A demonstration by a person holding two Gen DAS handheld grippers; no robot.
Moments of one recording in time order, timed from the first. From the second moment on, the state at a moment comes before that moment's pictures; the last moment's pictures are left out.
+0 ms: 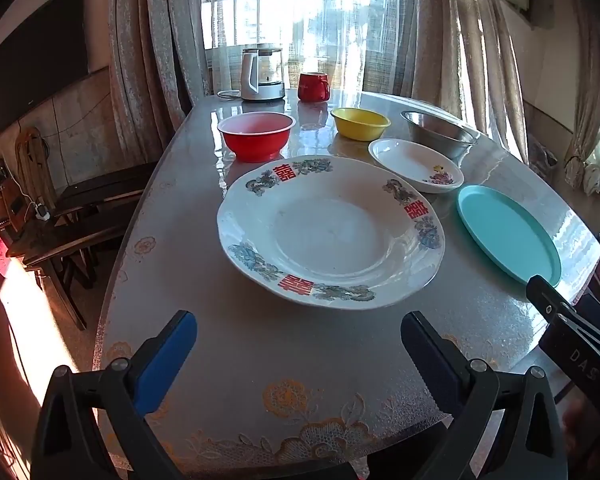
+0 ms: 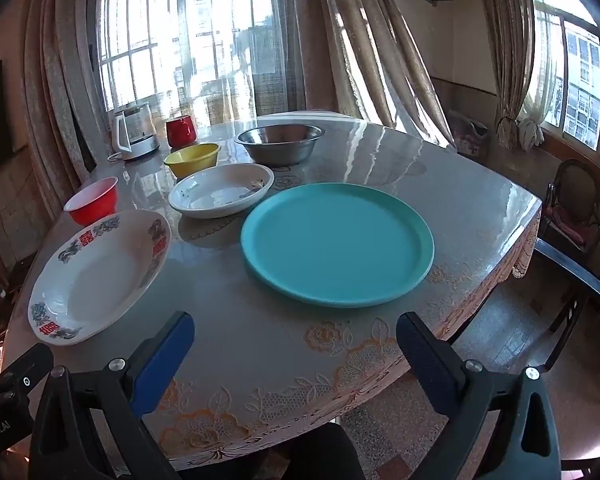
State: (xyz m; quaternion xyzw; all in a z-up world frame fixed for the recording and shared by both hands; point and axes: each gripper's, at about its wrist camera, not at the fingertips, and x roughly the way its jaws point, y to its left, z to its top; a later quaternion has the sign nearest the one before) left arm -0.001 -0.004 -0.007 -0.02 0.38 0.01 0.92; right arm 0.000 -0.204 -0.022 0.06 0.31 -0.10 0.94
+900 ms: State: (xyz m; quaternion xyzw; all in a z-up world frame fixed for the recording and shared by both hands) left arm -0.002 -0.005 -0.005 -0.02 0.38 0.01 0.93; right arm 0.003 -0.202 -0.024 0.06 0.31 -0.09 0.94
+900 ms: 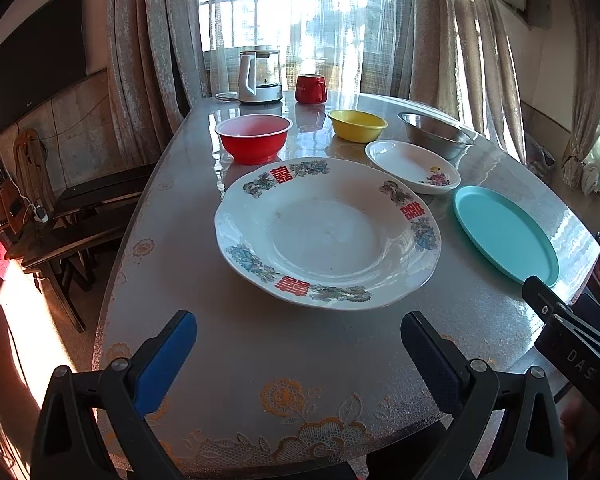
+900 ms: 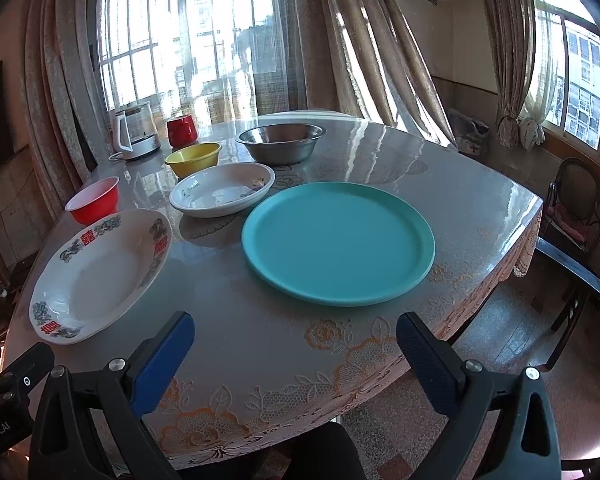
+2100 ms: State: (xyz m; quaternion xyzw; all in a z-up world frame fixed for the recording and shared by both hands) left arm -0.001 -0.008 -0.005 -0.02 0.38 0.01 0.92; right arm 0.002 -0.201 -0.023 0.06 0.31 -0.09 0.94
